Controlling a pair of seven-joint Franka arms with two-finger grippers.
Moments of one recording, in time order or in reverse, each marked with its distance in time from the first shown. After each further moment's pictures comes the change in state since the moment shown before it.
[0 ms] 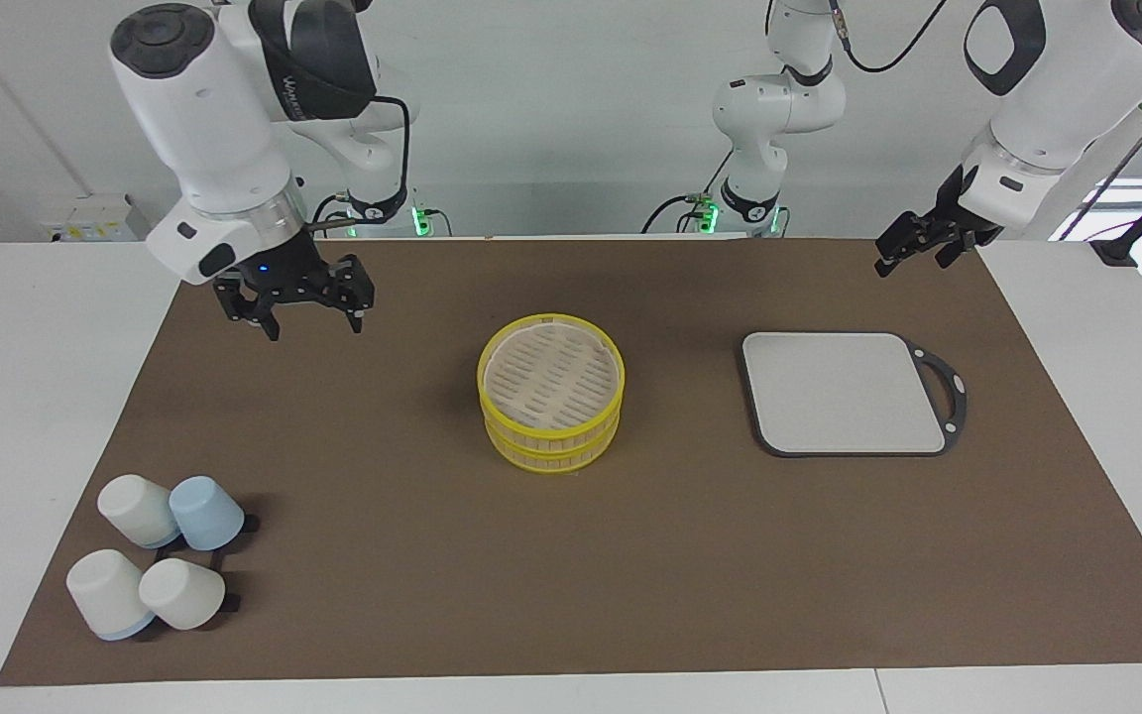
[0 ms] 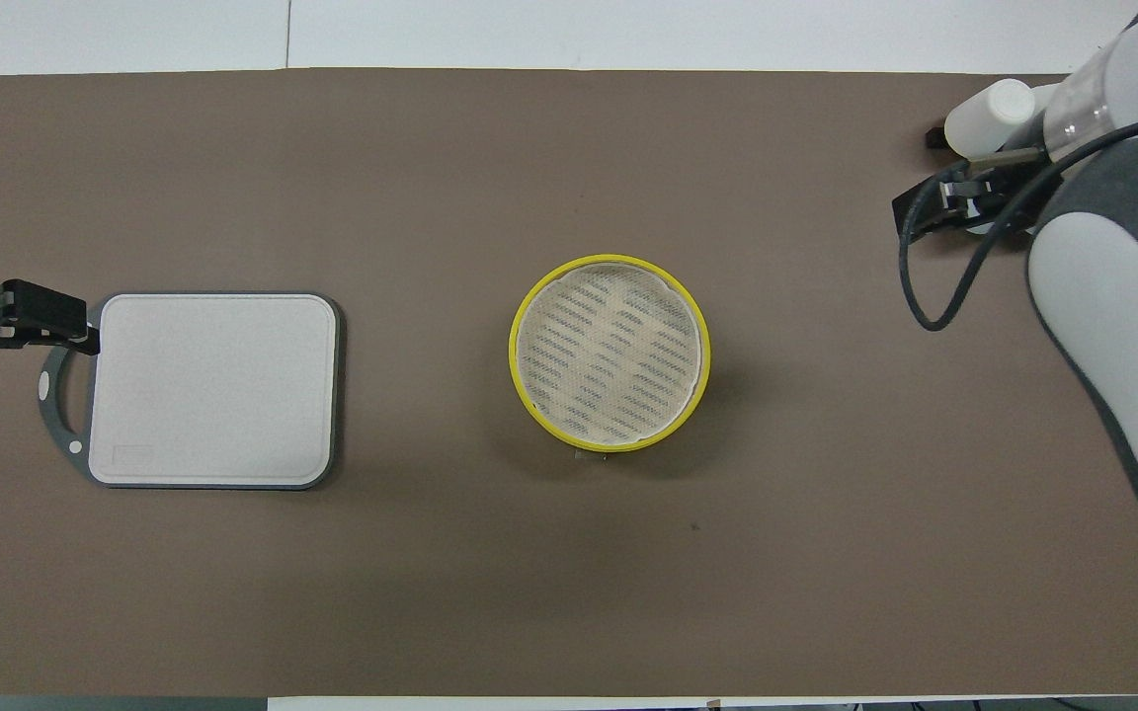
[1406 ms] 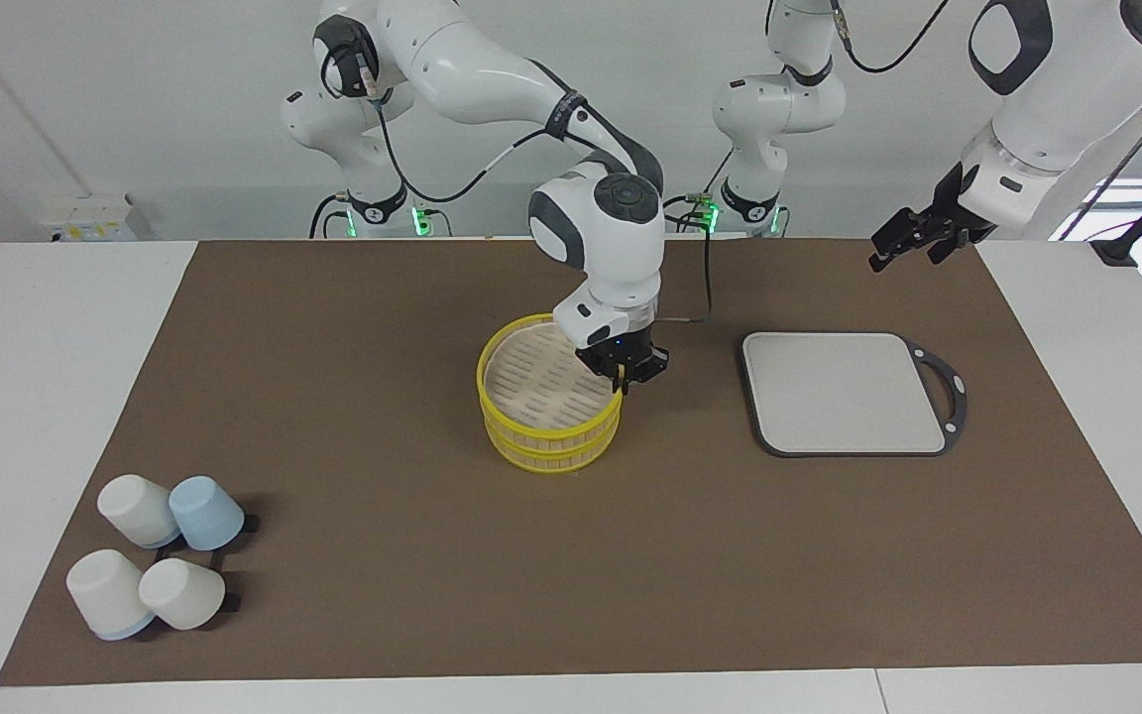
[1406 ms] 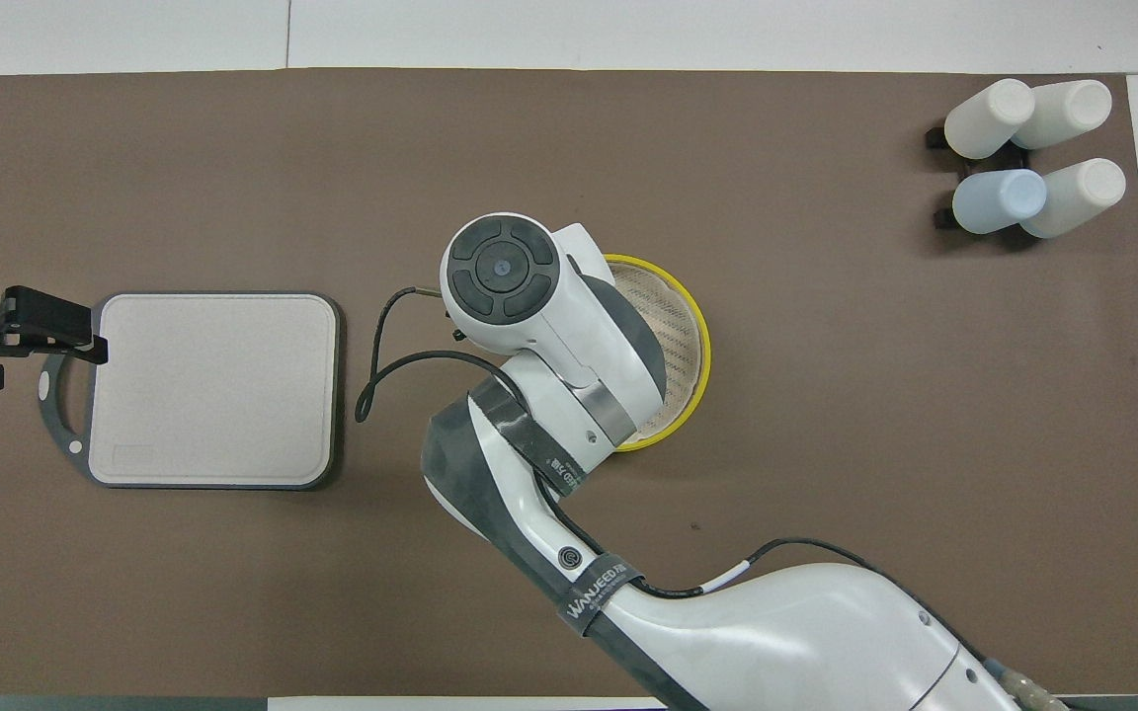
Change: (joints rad) left arm 0.001 0.000 0.014 0.000 -0.064 -0.033 -0.010; right arm 0.554 0.357 0.015 -0.011 -0.002 0.467 0.925
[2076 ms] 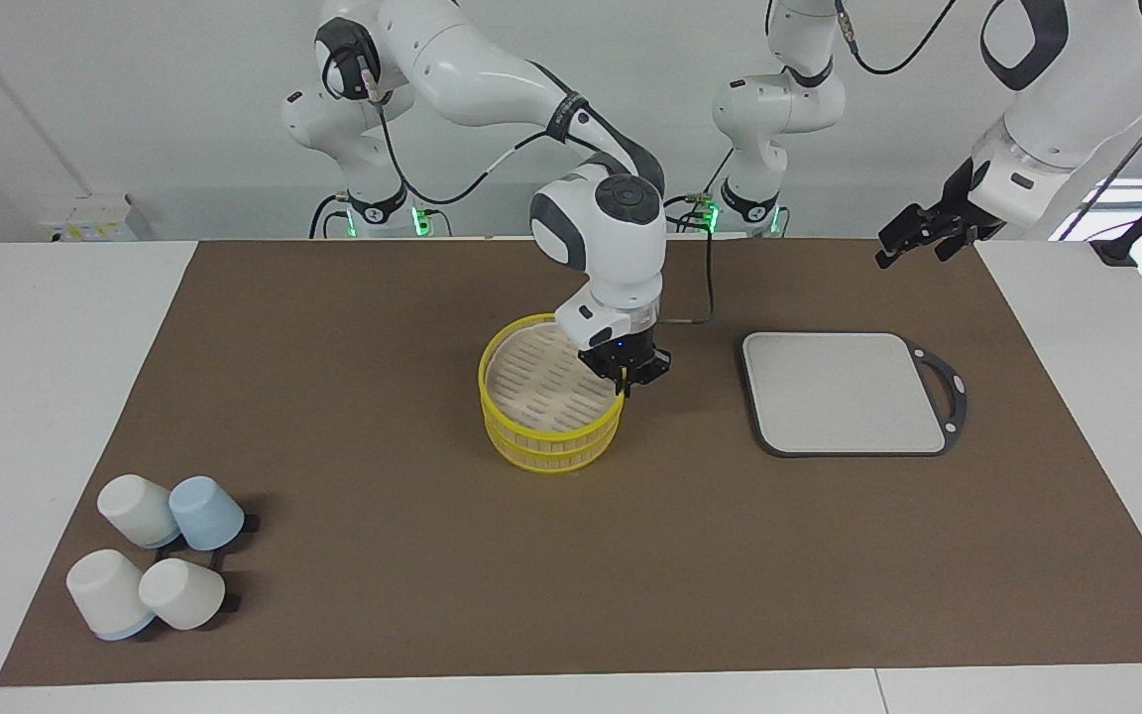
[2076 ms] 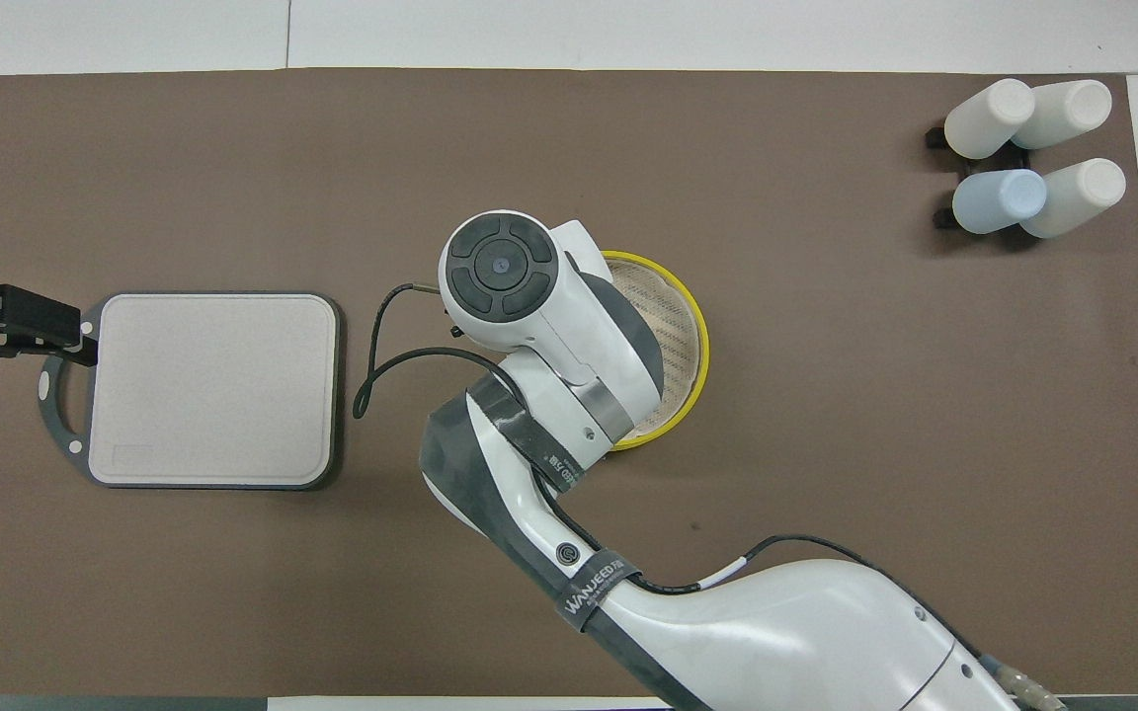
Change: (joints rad) left arm 0.002 0.008 0.002 0.029 0.000 -0.044 0.015; right arm 0.000 0.010 -0.001 0.014 0.000 0.007 0.000
